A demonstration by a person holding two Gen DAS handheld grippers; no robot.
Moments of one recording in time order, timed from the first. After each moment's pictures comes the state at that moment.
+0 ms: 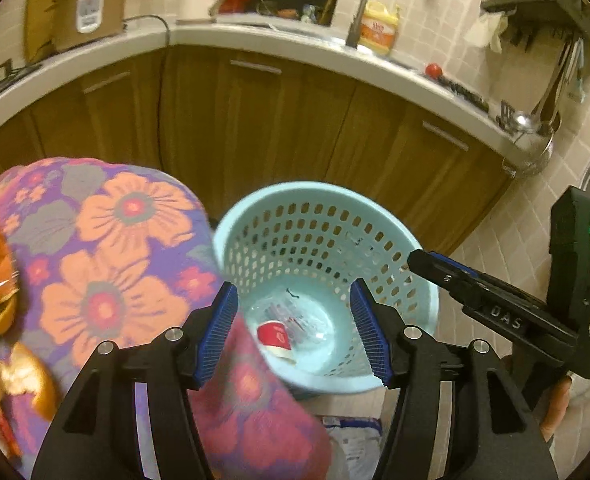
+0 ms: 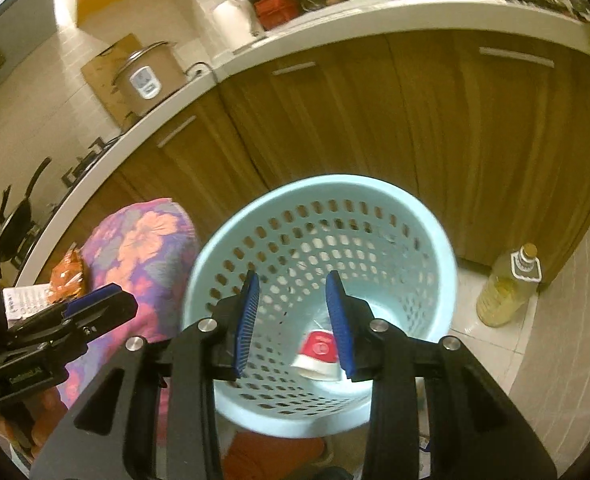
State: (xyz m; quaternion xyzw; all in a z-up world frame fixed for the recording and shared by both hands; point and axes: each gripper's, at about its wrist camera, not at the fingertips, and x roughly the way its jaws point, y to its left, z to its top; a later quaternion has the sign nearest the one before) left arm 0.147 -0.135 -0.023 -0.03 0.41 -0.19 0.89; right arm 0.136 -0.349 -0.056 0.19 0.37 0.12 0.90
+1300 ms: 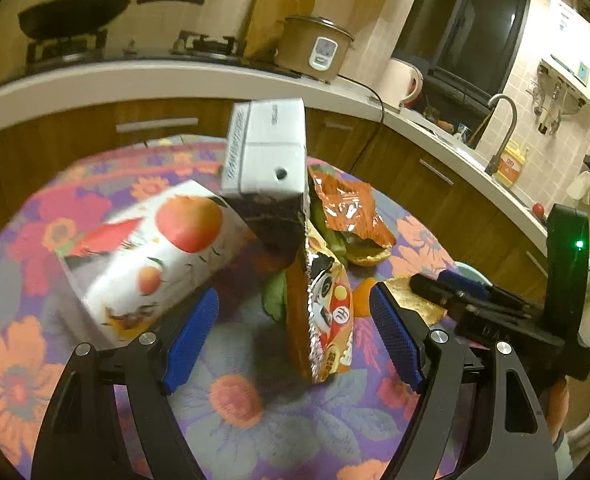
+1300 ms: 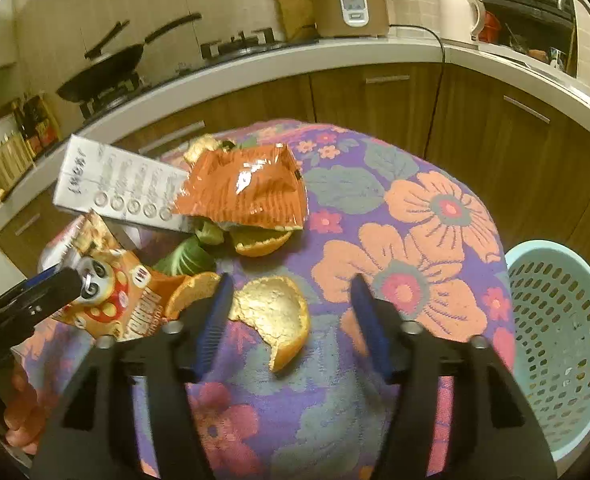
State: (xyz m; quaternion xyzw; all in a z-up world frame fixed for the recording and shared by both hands) left arm 0.020 0.135 -0.018 -0.18 0.31 0.03 0.93; right arm 0.128 -0.045 -0.034 -0.04 0.39 0.29 0.87
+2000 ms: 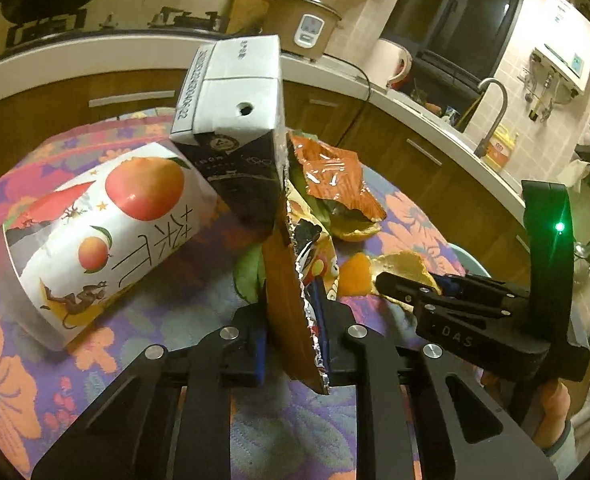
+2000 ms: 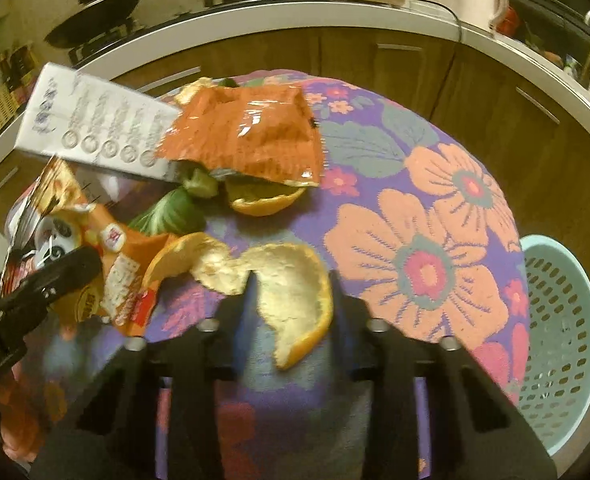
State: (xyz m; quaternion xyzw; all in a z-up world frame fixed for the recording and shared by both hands) left arm 0.028 0.127 -0.038 -0.18 0.33 0.00 0.93; right arm 0.129 -0.016 -0.053 -0.11 0.42 0.28 0.86
